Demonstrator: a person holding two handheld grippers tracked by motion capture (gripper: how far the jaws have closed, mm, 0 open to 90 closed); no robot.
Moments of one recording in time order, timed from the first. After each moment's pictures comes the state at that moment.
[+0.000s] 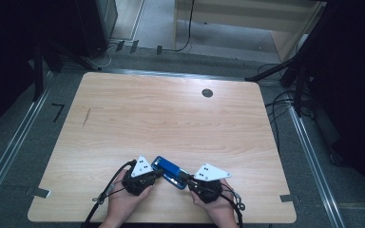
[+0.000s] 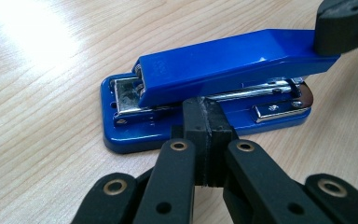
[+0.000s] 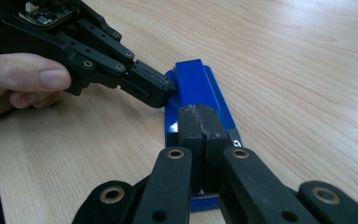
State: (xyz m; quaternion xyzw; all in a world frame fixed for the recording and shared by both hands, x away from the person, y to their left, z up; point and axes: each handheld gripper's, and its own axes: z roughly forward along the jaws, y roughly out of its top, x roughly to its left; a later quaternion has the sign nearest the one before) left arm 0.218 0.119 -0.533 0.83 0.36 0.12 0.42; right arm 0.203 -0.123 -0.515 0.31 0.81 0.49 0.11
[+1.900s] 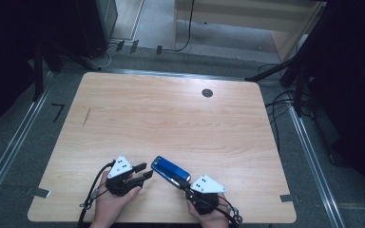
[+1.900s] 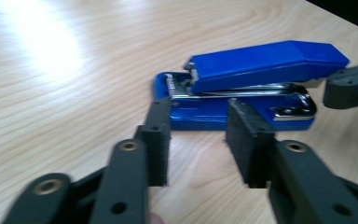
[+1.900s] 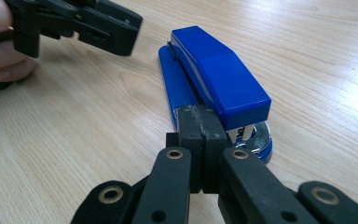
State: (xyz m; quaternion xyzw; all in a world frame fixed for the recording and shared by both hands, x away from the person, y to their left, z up) left arm 0.207 0.167 -0.530 0.77 0.40 0.13 0.47; right arm 0.175 -0.114 -0.532 0.37 0.79 0.47 0.14
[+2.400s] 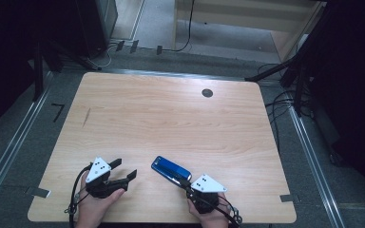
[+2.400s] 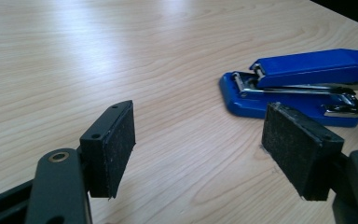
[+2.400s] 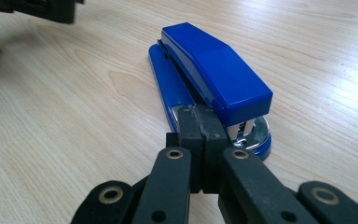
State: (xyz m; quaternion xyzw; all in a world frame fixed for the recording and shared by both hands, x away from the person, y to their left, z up) left arm 0.194 0.214 -0.523 0.74 0.45 0.19 0.47; right arm 0.177 -0.115 -0.535 0.38 0.79 0.46 0.16
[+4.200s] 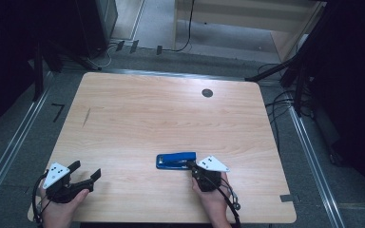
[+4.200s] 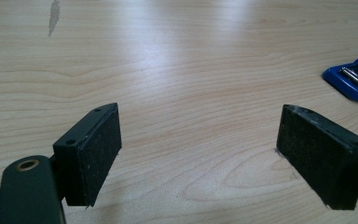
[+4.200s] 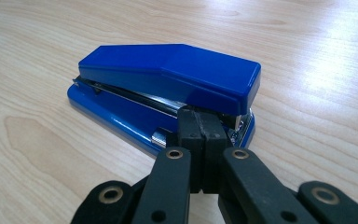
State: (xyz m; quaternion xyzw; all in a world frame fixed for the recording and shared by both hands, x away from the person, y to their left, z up) left arm 0.174 0.296 -0.524 0.68 0.53 0.25 0.44; right arm 0.232 -0.124 -0.542 0.44 0.75 0.45 0.19
